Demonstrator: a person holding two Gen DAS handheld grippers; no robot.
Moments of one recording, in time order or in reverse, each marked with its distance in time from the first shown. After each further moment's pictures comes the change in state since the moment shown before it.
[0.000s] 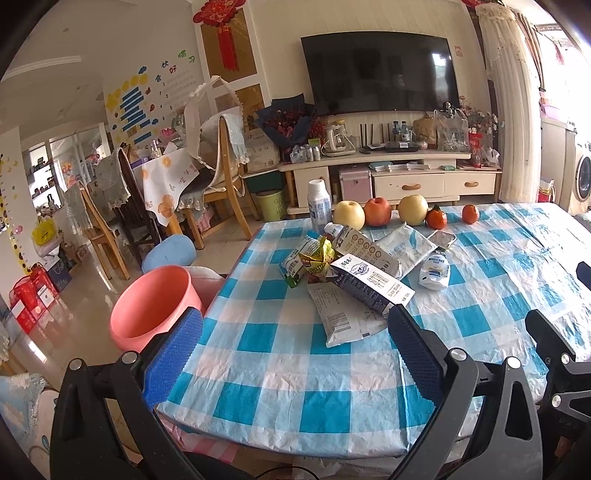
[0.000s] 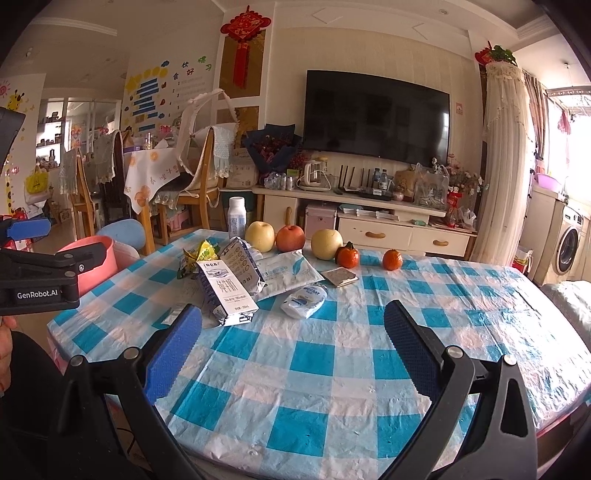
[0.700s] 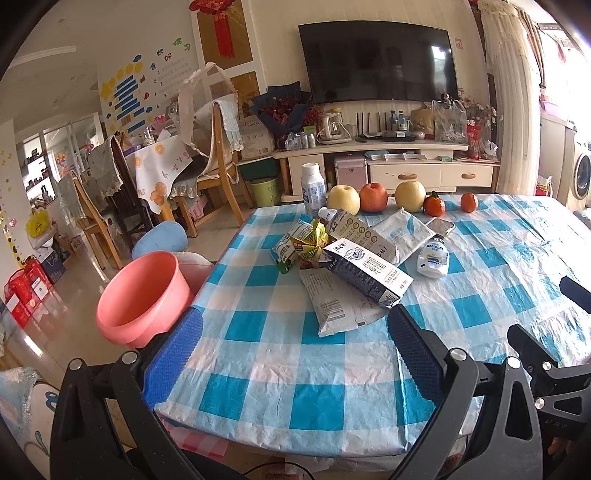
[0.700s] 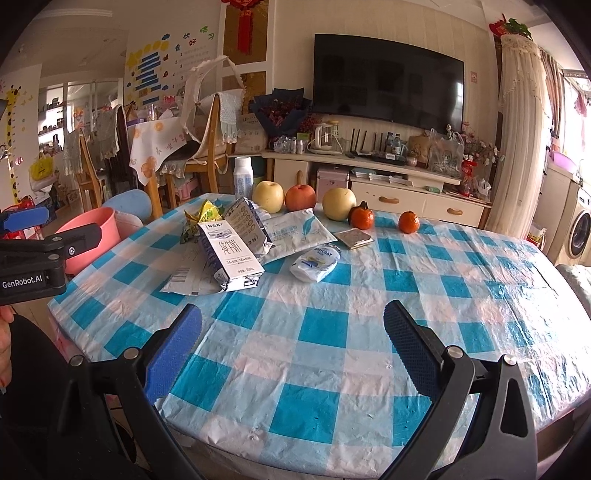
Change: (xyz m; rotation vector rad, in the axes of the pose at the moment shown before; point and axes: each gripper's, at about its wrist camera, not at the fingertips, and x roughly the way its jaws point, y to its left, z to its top) left arm 0.021 -0.011 -0.002 -0.003 0.050 -0.021; right arm 0.033 -0.005 -0.016 0.009 0.152 0.052
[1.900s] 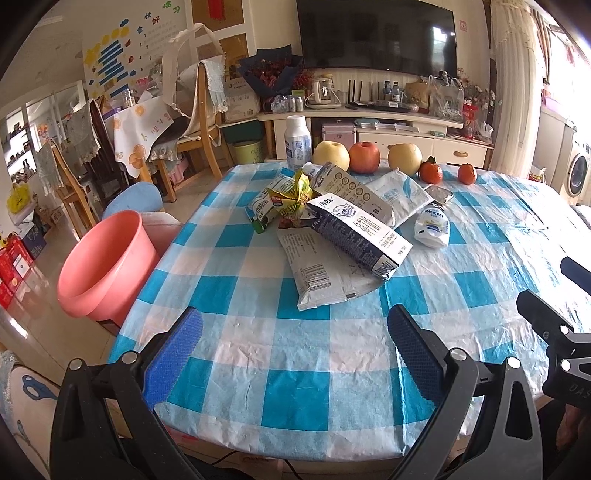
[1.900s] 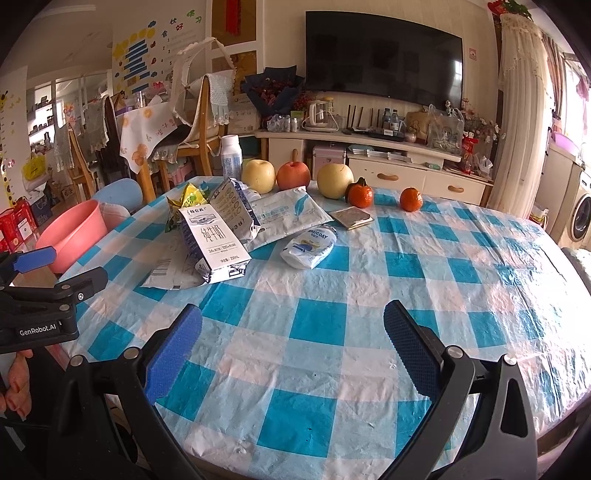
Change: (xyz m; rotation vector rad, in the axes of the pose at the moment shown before) left arm 0.059 -0.010 -0.017 -0.036 0.142 -0.080; right arm 0.035 -0.016 0.005 0.042 0.085 0.010
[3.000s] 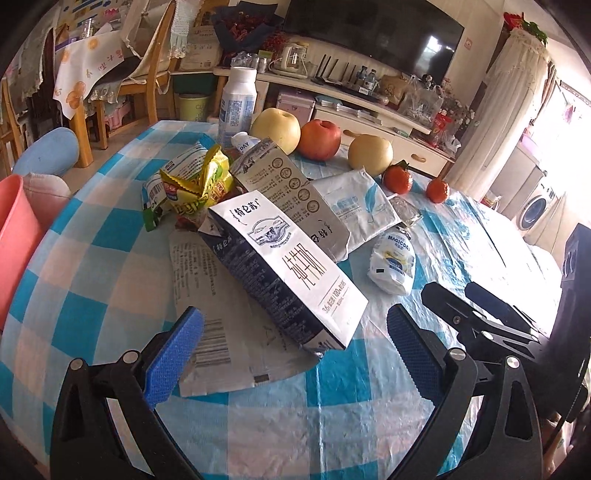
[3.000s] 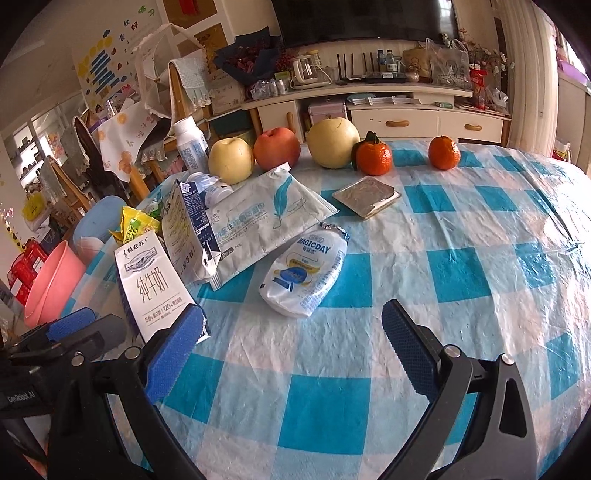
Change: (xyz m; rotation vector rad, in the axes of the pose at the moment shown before) left arm 0.122 -0.028 0.059 -0.157 0.144 -0.307; right arm 0.135 -0.041 0.048 0.199 0.154 0.107
